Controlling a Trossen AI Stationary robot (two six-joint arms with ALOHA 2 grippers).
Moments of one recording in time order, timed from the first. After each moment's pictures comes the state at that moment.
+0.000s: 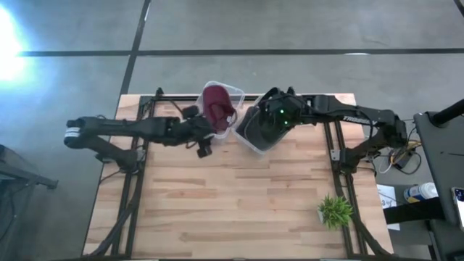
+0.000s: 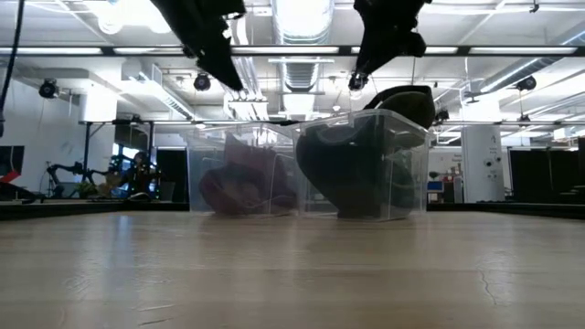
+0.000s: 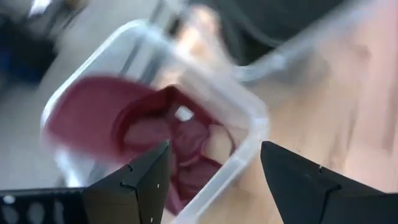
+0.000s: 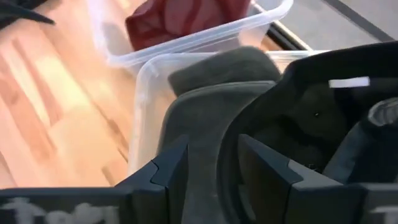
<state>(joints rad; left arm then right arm) 0.05 1.29 1.14 -0.64 -0.48 -0.02 -0.20 1.44 1.46 -0.95 0.22 0.46</state>
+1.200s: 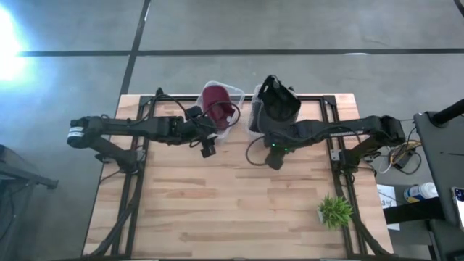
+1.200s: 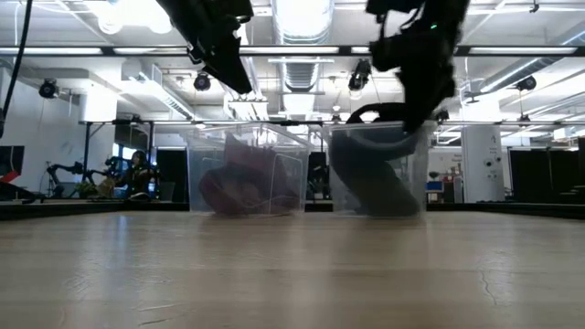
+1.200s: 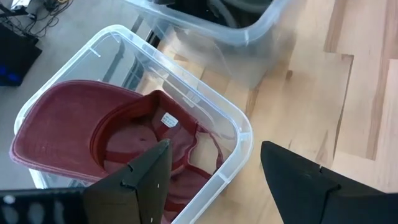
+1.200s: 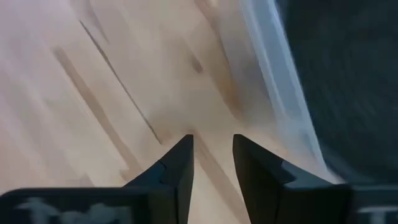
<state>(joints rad) 0.06 1.34 1.16 -0.62 -0.44 -0.05 -0.03 1.49 1.16 -0.95 0.19 0.53</state>
